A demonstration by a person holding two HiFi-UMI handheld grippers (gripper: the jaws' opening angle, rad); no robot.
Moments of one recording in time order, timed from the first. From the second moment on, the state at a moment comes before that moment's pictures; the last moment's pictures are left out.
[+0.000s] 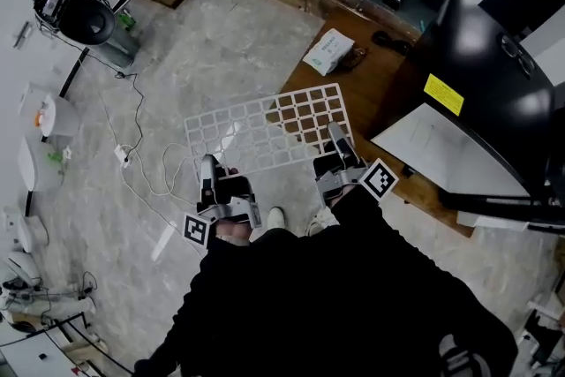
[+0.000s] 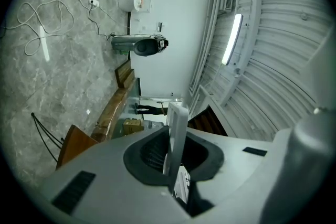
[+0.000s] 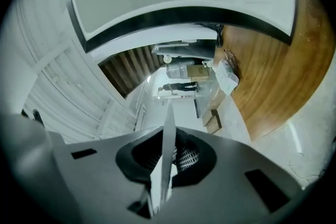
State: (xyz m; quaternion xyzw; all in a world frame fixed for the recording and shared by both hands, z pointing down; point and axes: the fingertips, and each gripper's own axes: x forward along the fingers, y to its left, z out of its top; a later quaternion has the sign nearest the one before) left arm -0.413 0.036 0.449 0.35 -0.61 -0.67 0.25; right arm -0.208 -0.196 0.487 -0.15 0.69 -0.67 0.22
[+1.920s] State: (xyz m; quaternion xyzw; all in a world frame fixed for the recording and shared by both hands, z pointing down) left arm -0.055 -0.104 0.448 0.58 -0.42 -0.48 0.50; right arm 0.258 -0.111 0.450 -0.44 0.58 -0.51 0.46
